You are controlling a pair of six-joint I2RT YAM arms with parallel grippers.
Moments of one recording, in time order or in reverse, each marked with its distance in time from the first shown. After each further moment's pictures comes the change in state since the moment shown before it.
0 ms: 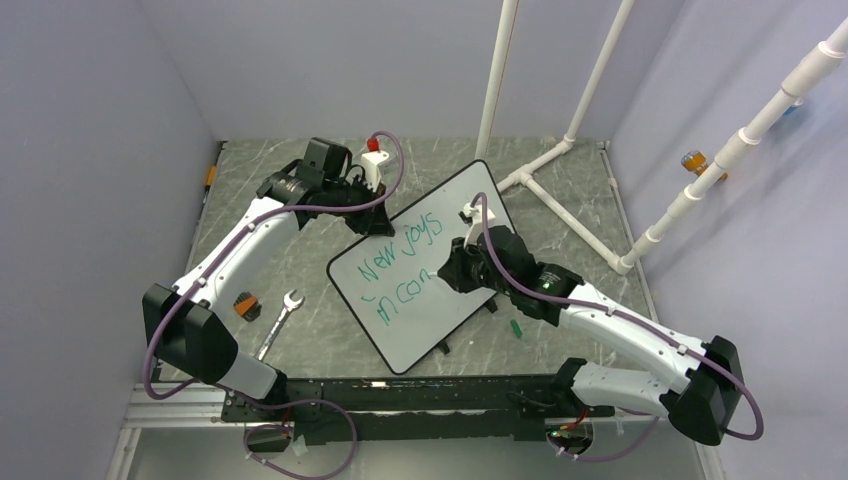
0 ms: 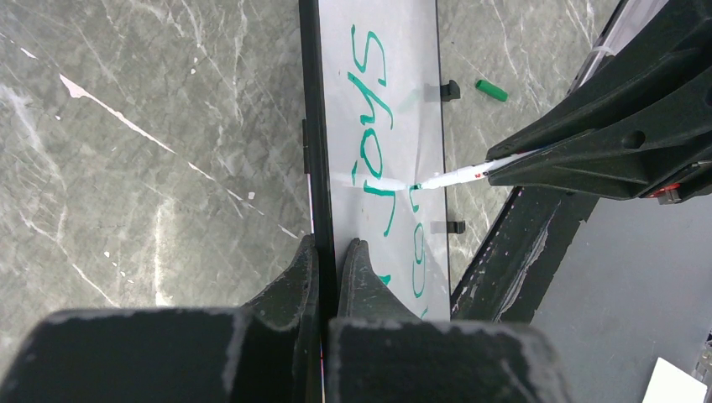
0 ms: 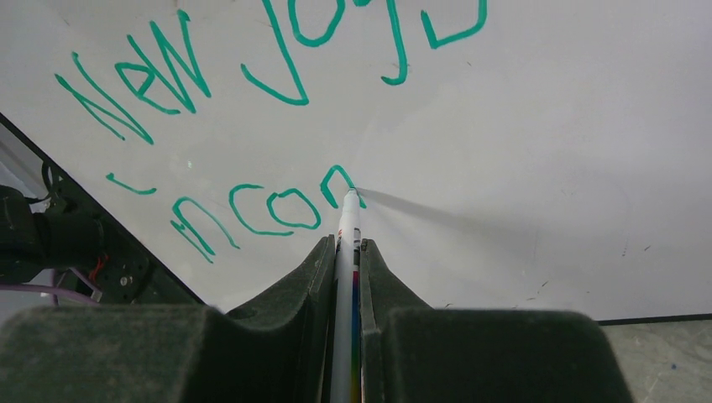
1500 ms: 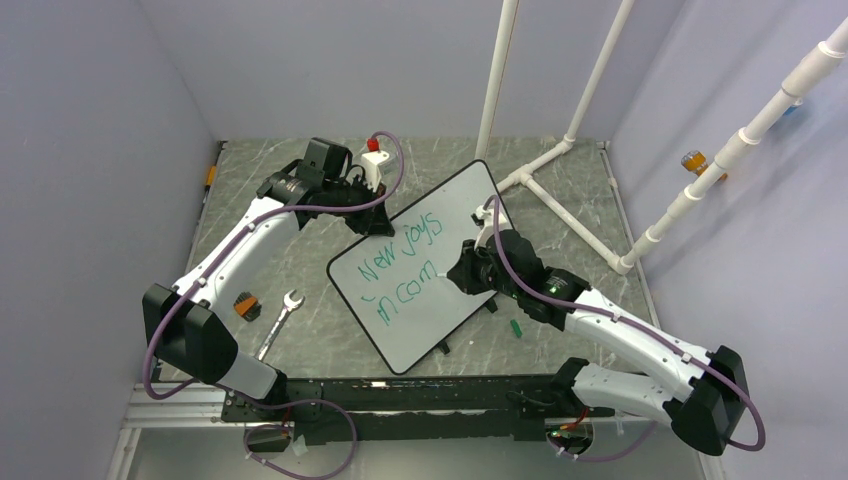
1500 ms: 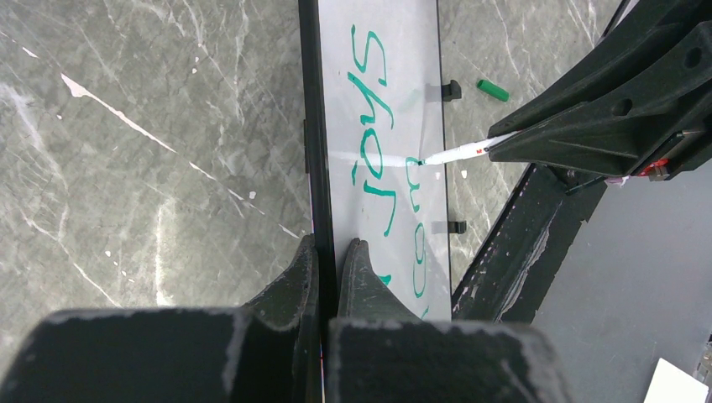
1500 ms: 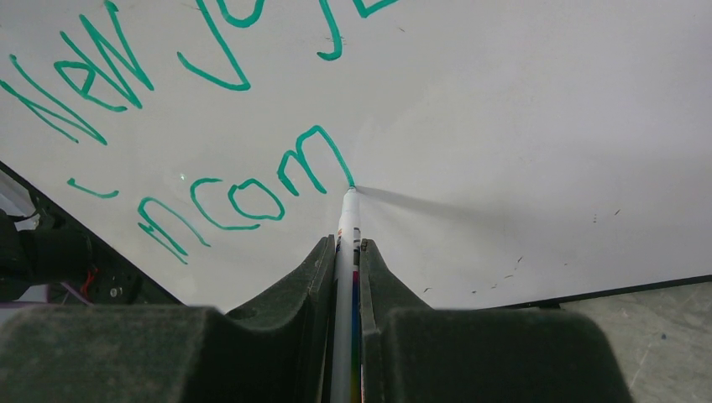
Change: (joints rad) left arm -0.001 0.000 0.000 0.000 -0.003 0.000; right arm -0.046 -0.046 -0.057 -0.003 0.004 0.032
